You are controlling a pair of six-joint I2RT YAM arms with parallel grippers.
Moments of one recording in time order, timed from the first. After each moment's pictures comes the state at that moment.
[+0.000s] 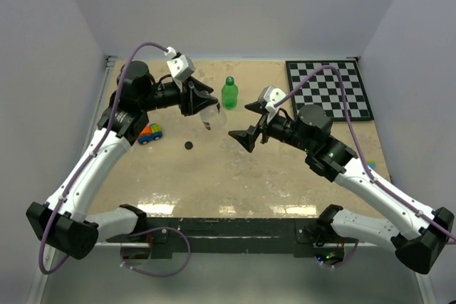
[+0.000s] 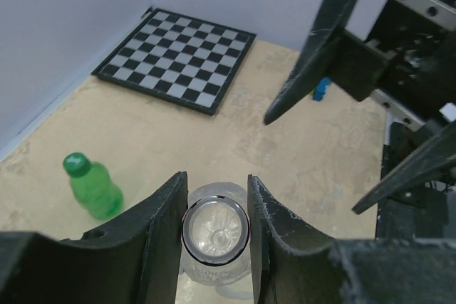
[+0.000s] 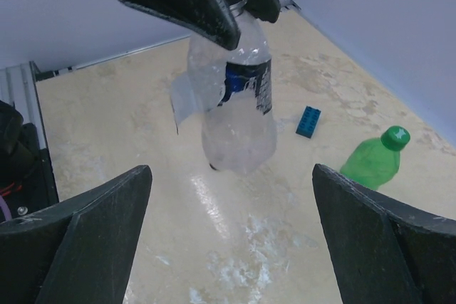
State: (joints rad) left arm -0.38 1.20 1.27 -0.21 0.77 0.07; right arm 0.76 1.00 0.95 -0.02 -0.27 -0.05
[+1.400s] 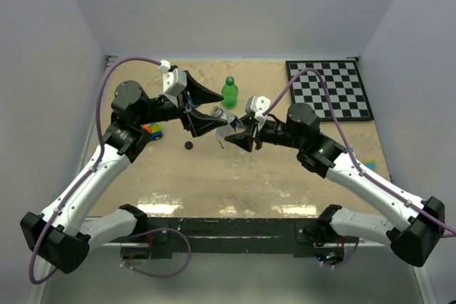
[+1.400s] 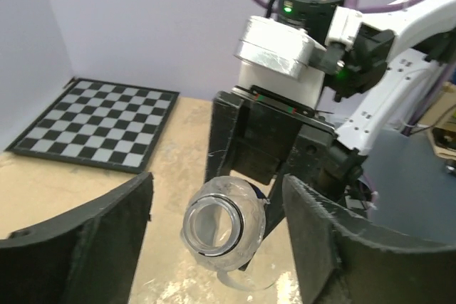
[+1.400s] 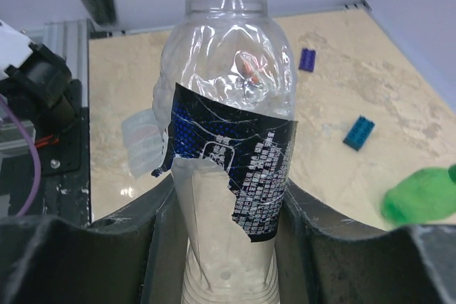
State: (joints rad) left arm -0.47 1.08 1.07 0.23 0.95 -0.24; right arm 0.76 1.08 0.93 0.06 -0.51 -0.11
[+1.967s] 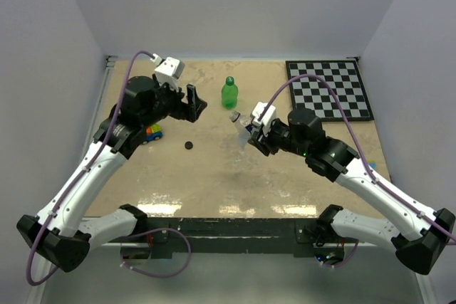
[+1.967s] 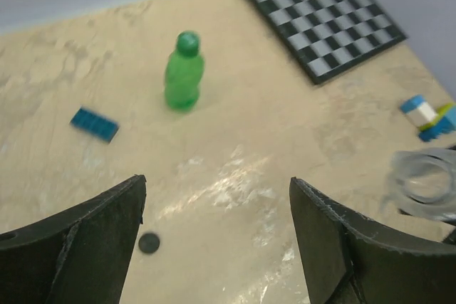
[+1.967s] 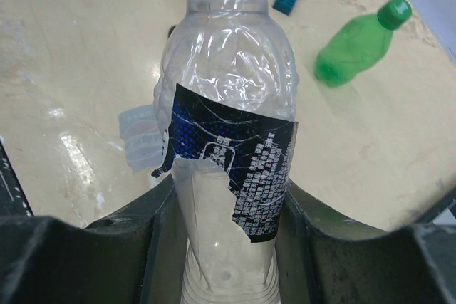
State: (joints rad) left arm -0.47 1.07 1.20 -0.37 0.20 -0.16; right arm 0.76 1.00 0.97 -0.38 -0.16 -0.27
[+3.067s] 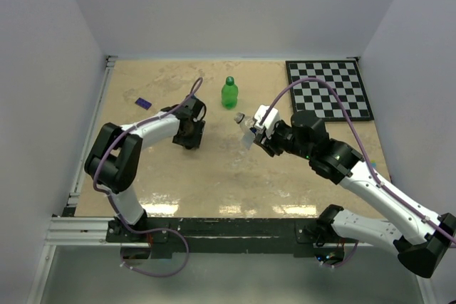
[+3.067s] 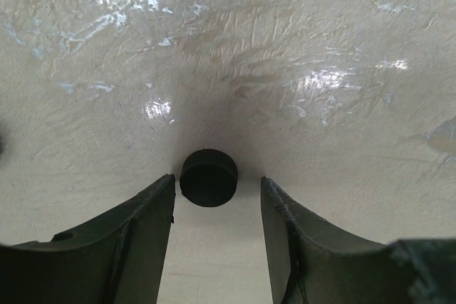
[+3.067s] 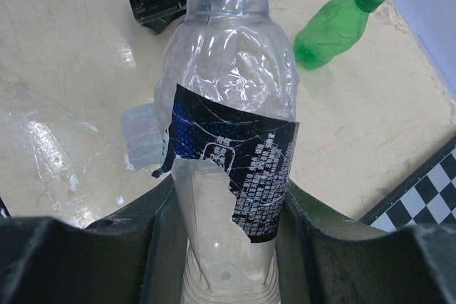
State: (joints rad) left arm -0.47 1.76 1.09 -0.54 -0.15 -0.25; right arm 0.76 0.96 0.97 -0.45 -0.09 -0.34
